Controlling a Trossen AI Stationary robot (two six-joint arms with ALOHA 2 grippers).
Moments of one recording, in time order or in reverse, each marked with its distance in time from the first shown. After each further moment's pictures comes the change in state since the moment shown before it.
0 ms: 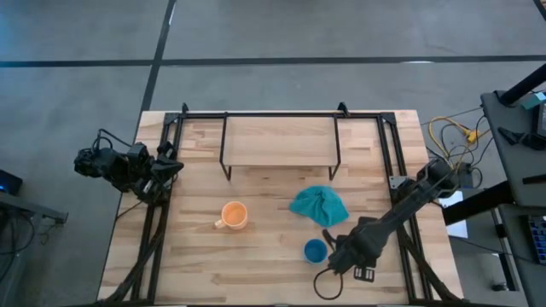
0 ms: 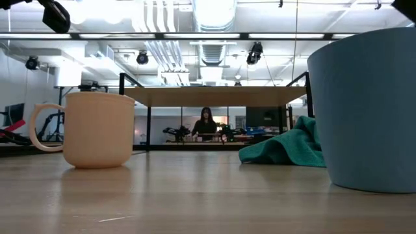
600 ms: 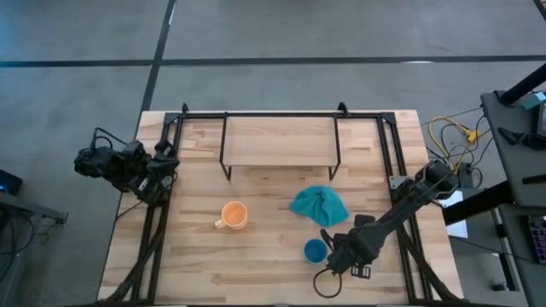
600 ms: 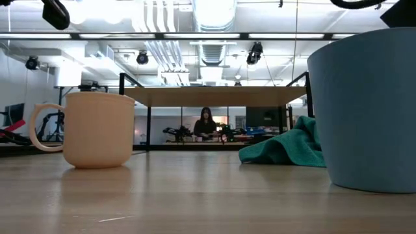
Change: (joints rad) left arm 0.000 0.000 0.002 0.072 0.002 -0.001; right arm -0.002 0.013 -0.037 0.039 0.101 -0.006
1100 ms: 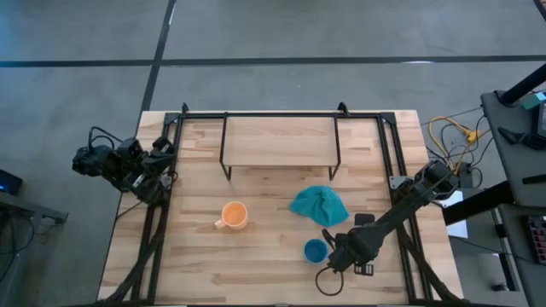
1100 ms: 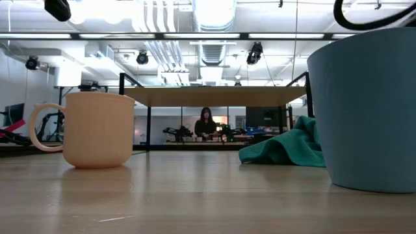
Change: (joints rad) left arm 0.000 0.061 -0.001 0.175 0.000 0.000; right arm 0.000 0.000 -0.075 0.028 0.000 -0.070
